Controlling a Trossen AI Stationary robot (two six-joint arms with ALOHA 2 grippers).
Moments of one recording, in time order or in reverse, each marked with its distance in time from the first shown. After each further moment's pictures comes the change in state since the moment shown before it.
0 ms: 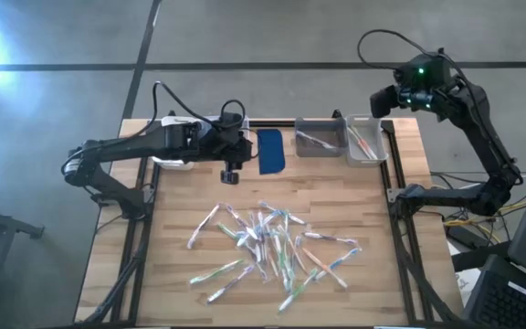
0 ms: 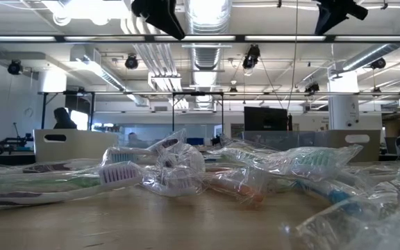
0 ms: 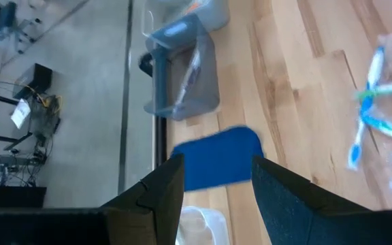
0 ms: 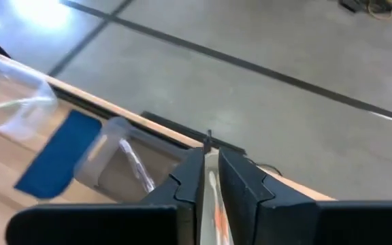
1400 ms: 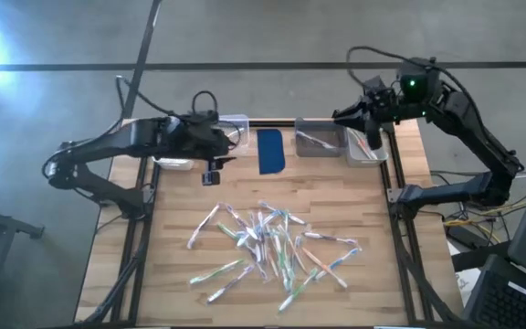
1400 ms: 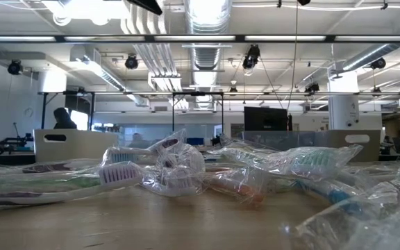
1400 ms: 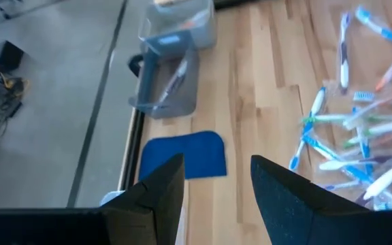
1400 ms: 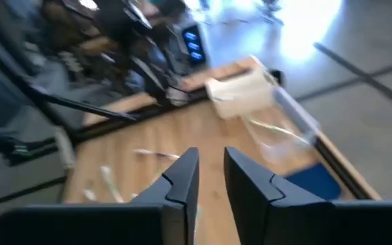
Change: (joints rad) left arm -0.011 -0.167 0.028 -0.161 0.087 -0.222; right arm 0.356 0.034 0.004 0.278 -0.593 -0.031
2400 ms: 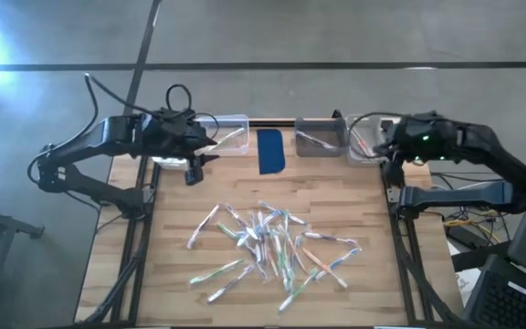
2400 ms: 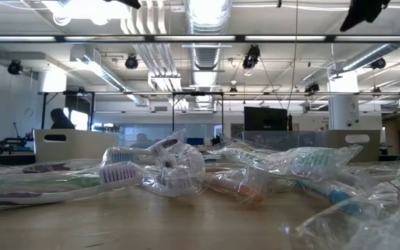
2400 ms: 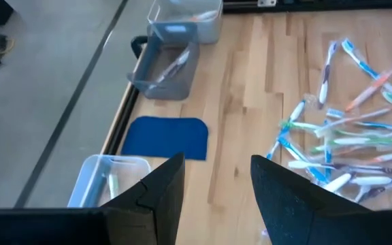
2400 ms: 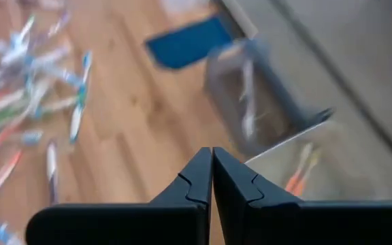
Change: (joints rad) left arm 0.009 -0.108 -0.002 -0.127 0.026 -0.203; right arm 0.259 -0.339 -0.351 -0.401 0.589 -0.058
